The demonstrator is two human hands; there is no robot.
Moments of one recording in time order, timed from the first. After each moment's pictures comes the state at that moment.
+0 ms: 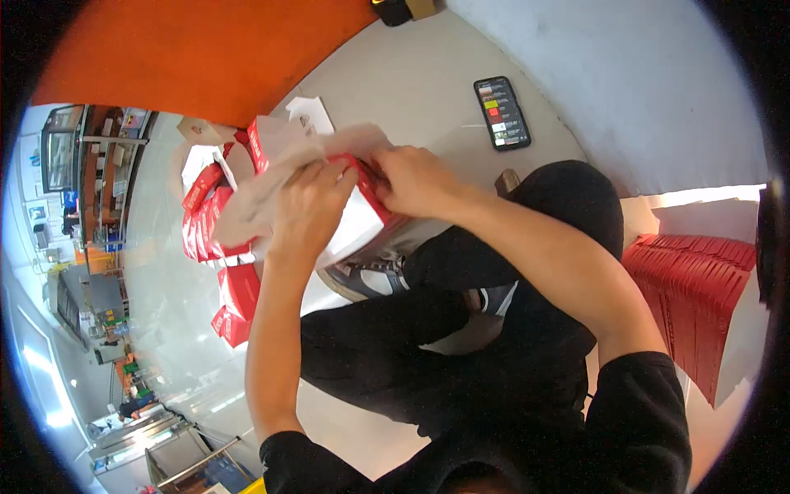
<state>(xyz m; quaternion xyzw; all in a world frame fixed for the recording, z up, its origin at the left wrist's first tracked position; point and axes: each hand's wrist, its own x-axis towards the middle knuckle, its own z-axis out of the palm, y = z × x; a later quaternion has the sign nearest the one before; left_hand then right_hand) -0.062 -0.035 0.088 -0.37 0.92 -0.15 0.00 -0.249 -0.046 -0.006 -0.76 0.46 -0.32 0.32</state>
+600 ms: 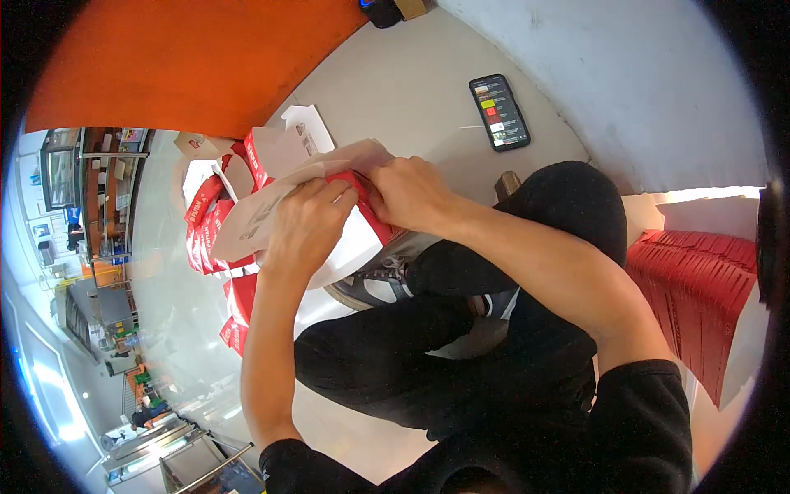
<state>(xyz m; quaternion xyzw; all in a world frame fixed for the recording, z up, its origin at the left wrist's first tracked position) -0.075 -0.038 0.102 -0.37 0.92 -0.08 0.08 -0.243 -0.044 -0.008 -0.75 0.49 -0.32 0.29</state>
